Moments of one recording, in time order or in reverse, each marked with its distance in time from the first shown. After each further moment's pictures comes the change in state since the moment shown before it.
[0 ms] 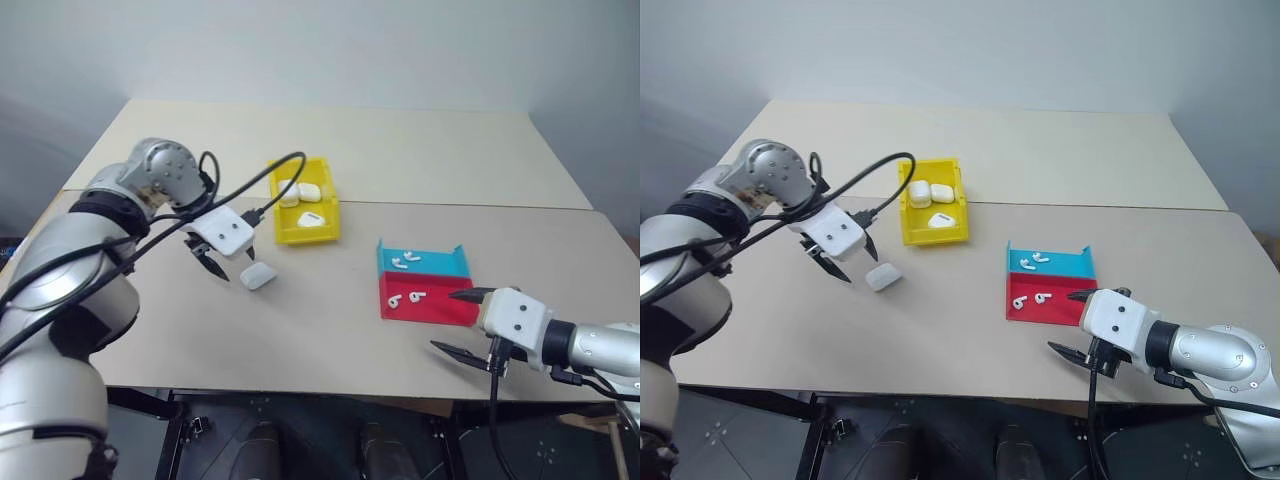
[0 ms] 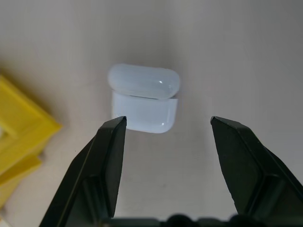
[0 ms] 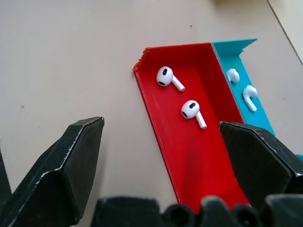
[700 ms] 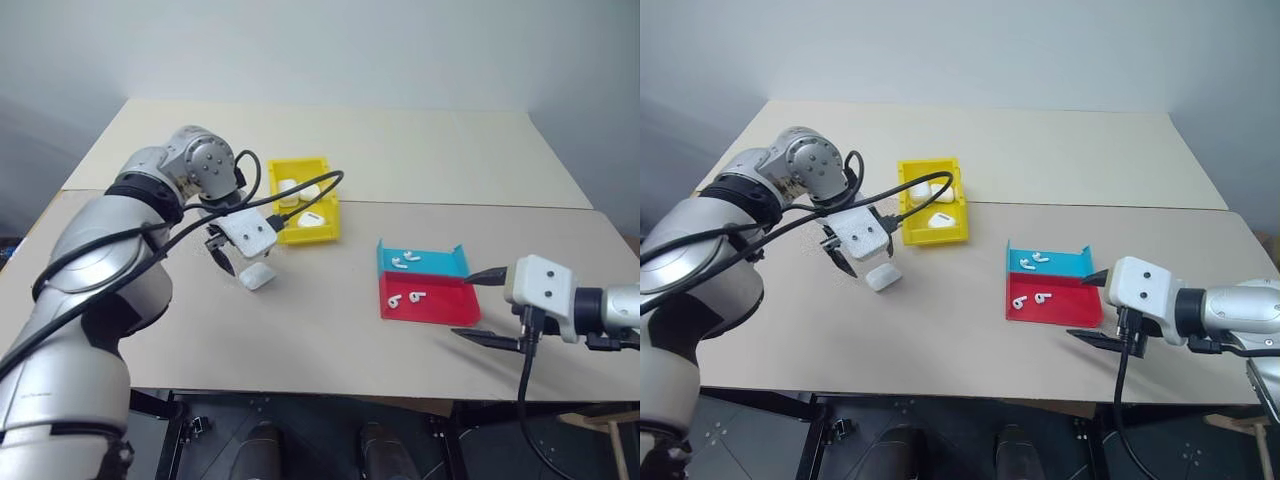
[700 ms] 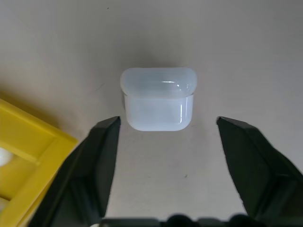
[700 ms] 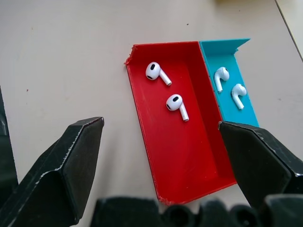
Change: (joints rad) left arm -0.066 -0.124 0.012 0.092 0.145 -0.060 0.000; right arm -0.155 -0.142 -0.023 0.148 0.089 0.018 0.181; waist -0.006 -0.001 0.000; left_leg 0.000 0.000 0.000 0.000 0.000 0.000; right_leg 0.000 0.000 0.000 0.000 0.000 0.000
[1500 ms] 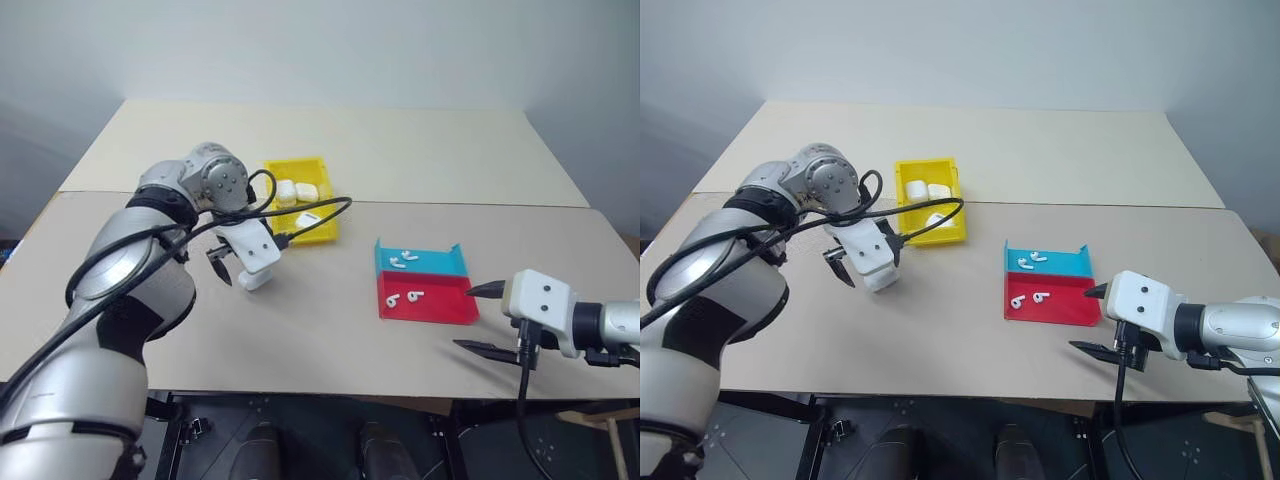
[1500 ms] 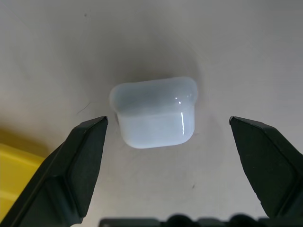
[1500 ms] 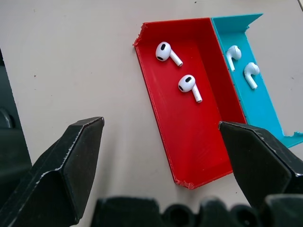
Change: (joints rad) left arm 0.058 -0.084 0.271 0.063 0.371 -0.085 0.009; right arm 0.091 0.001 -0.029 -0.056 -0.011 0.027 -0.051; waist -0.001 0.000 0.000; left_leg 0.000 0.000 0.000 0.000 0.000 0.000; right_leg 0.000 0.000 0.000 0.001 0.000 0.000
